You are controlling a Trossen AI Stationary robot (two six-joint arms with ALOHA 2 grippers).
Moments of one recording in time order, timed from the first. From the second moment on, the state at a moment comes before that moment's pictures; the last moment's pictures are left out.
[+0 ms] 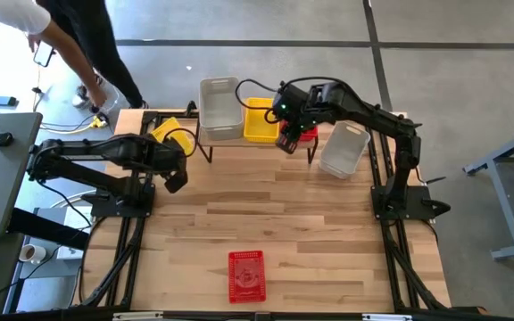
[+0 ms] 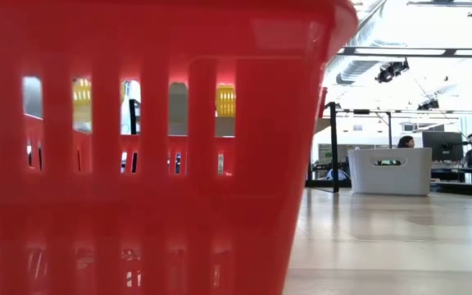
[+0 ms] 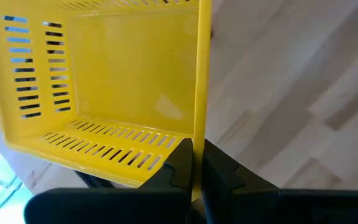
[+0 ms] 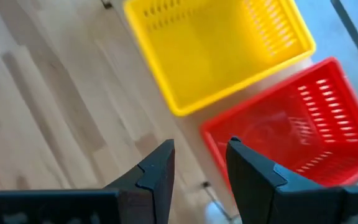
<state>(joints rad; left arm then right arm) 0.15 1.05 1.07 -1.44 -0.40 -0.61 -0.27 1.85 2.15 -1.42 0.19 0.15</state>
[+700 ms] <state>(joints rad) -0.21 1.08 1.35 -1.50 -0.35 -0.48 -0.09 1.85 2.15 -1.18 0.17 0.60</state>
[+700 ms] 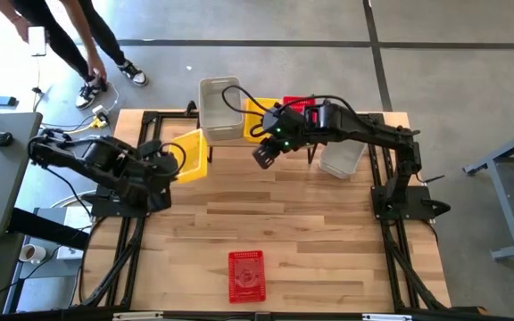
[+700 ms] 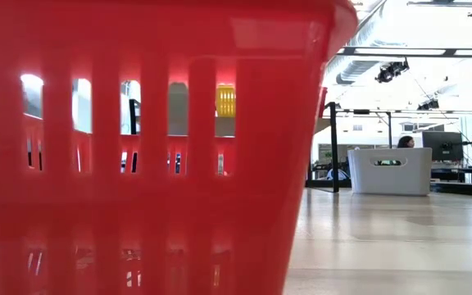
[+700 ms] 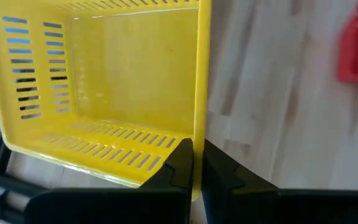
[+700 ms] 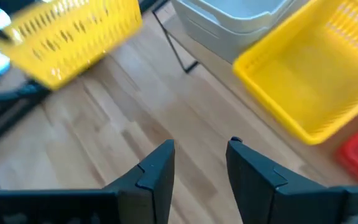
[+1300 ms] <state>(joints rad) -0.39 1.34 1.40 -1.50 -0.51 -0.40 -0.05 1.86 2.14 -1.07 0.11 0.81</state>
